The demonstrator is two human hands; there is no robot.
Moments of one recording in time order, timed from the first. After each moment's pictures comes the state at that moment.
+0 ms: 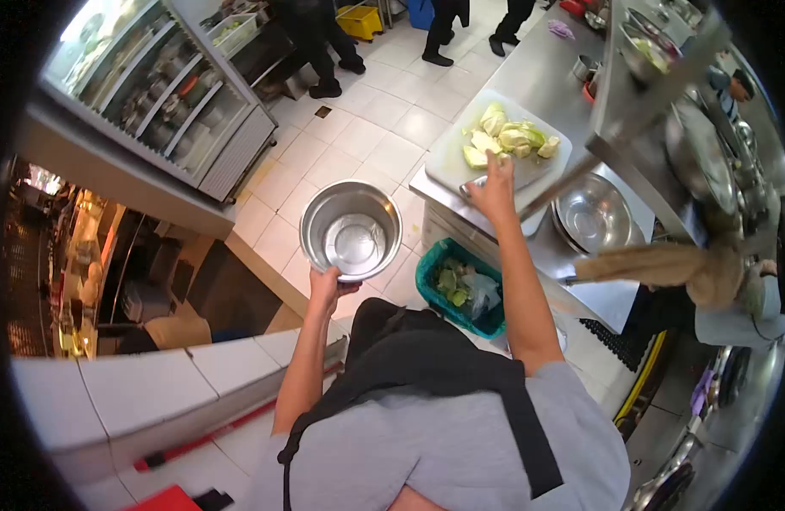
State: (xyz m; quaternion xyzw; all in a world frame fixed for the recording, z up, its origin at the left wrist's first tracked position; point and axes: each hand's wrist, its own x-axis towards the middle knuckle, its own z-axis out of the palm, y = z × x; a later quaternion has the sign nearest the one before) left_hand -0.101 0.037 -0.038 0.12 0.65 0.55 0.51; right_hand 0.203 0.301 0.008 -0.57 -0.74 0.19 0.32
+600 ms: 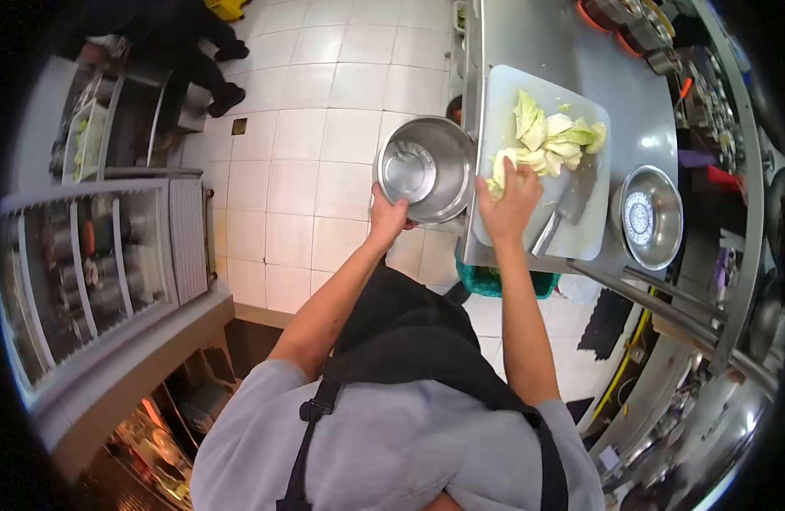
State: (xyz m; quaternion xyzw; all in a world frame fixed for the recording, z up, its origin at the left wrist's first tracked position) left_hand -0.168 0.455 -0.130 0.36 0.64 0.29 0.62; right_hand 0.057 0.423 -0.069 -0.75 -0.58 -0.05 0.30
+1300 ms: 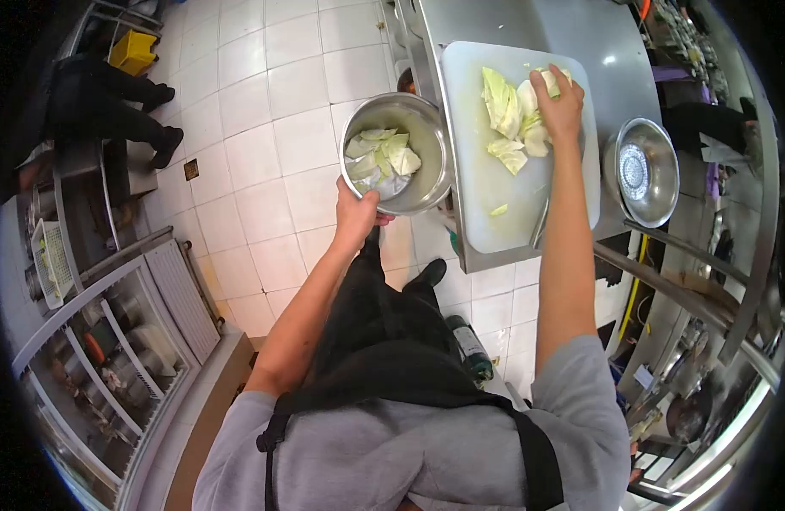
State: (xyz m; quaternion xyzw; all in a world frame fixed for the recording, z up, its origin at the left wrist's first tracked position) left_hand -0.169 0.544 -0.121 0.38 0.57 0.18 0.71; right_hand 0.240 0.551 -0.078 -0.88 -0.39 0.01 0.28
